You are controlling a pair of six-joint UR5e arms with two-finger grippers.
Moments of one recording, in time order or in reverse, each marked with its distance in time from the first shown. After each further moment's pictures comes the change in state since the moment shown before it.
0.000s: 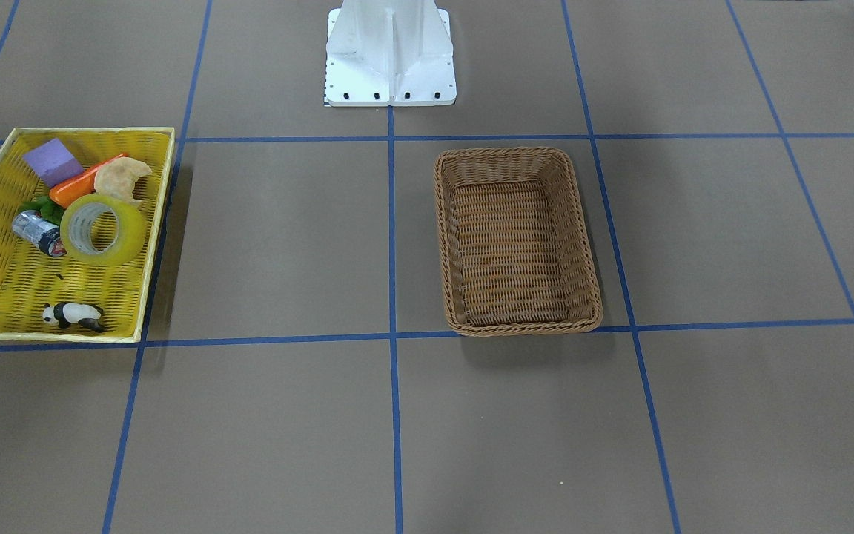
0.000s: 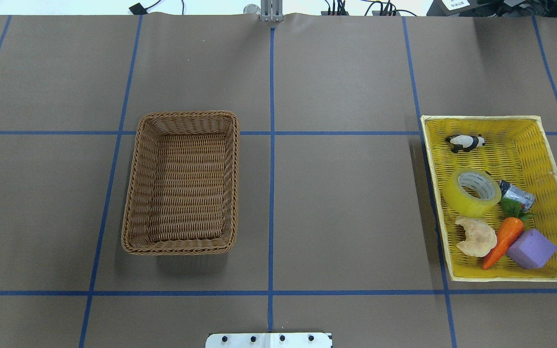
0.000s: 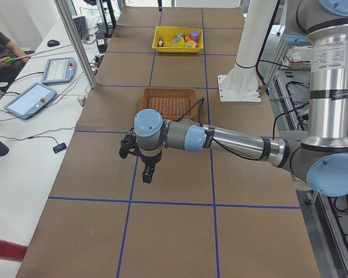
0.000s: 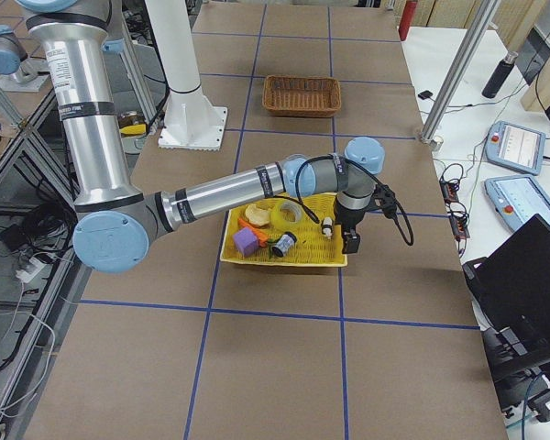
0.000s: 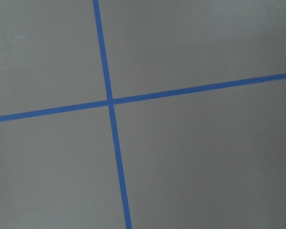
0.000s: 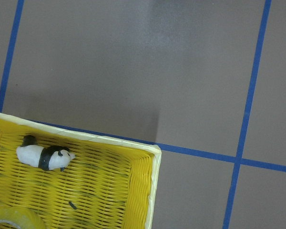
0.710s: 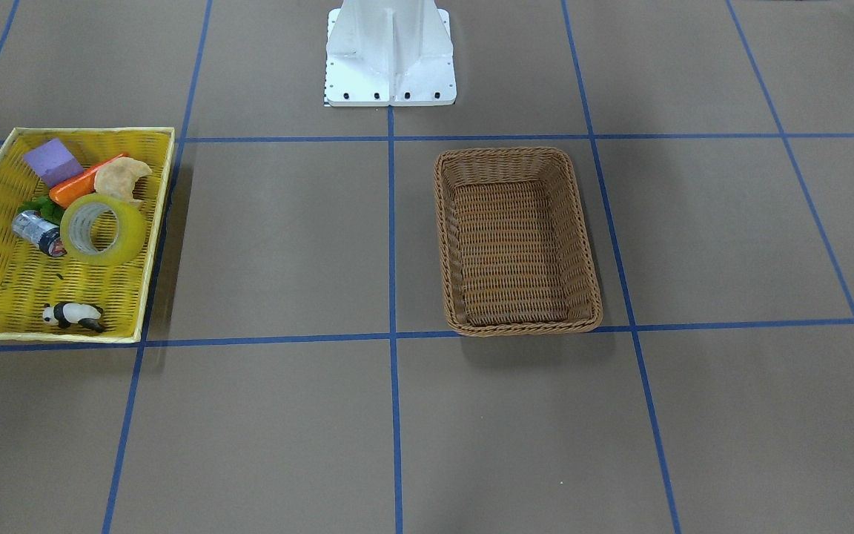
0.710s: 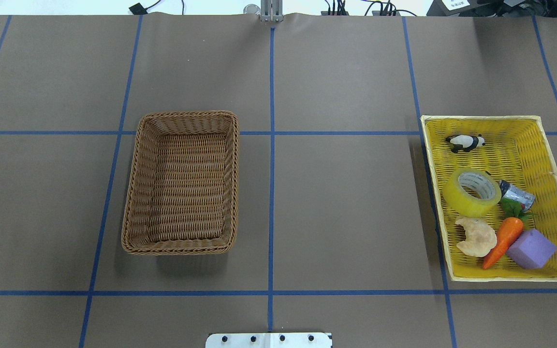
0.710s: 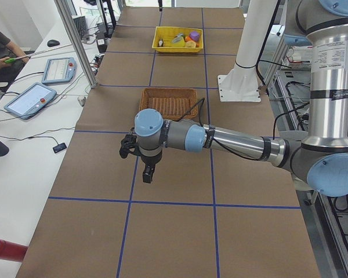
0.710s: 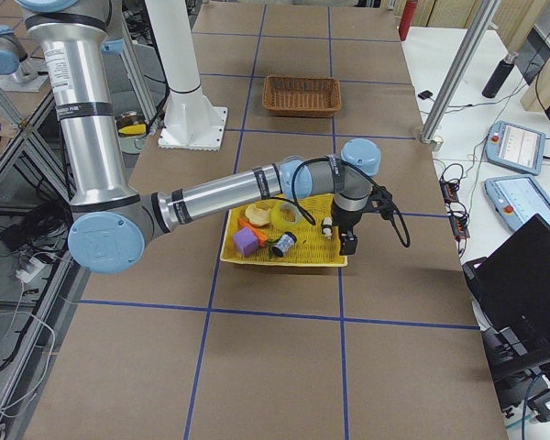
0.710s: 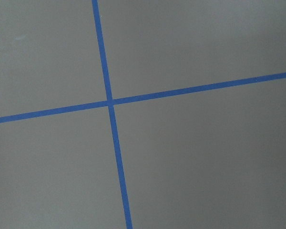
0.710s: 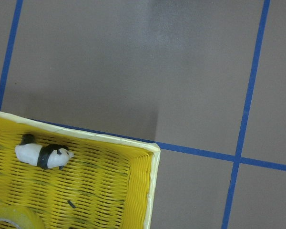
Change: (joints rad) left arm 0.000 0.007 -0.002 -0.005 0.001 0.007; right arm -0.002 -0.024 0.017 0.010 0.000 0.003
